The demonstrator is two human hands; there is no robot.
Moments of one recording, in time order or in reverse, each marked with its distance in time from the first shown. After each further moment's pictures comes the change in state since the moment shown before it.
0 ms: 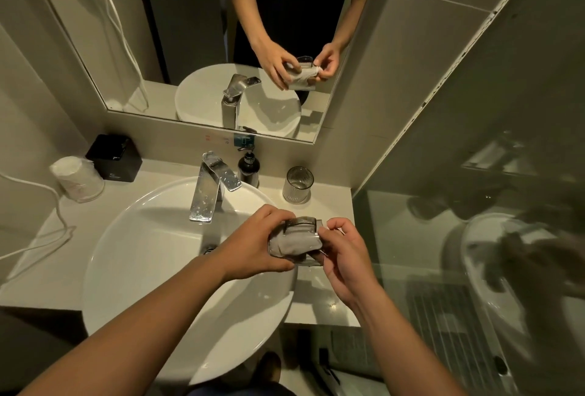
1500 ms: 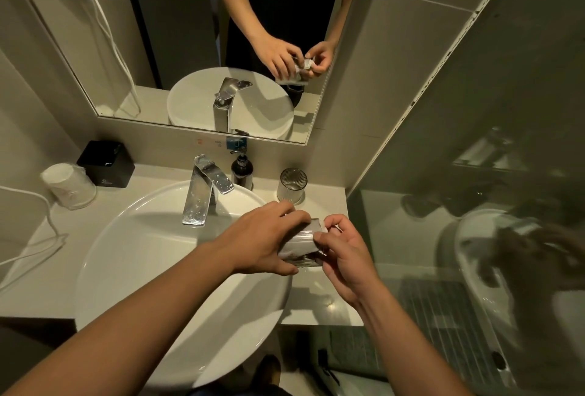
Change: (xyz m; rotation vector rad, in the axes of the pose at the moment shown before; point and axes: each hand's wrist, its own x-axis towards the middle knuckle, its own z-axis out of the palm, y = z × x) left_hand 0.019 0.043 -0.017 0.480 -0.130 0.194; right_hand -0.009 -0.009 -0.011 -0.065 -0.130 -0.046
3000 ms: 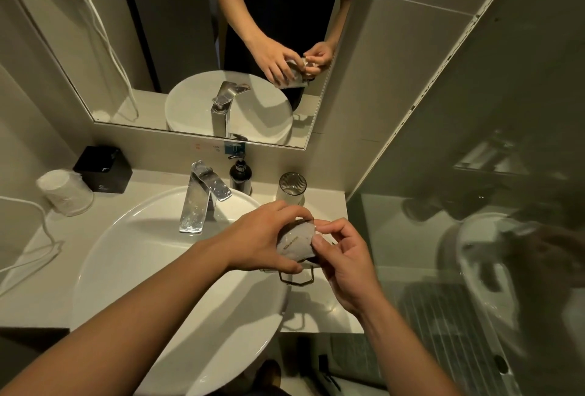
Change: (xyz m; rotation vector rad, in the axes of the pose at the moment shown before) left_hand 0.011 -0.008 -0.010 -0.272 -0.015 -0.064; right_hand 0.002 0.000 0.001 -0.007 -0.006 -0.166
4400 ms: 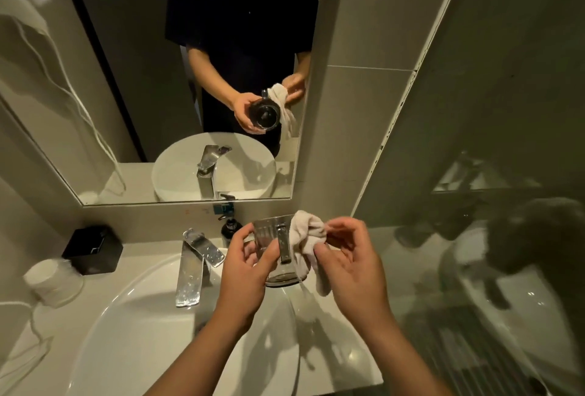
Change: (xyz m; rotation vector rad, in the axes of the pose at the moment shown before) left_hand 0.011 0.024 0.000 -1.057 0.677 -0.358; right_hand 0.002 -0.066 0.037 -0.440 0.183 -0.489
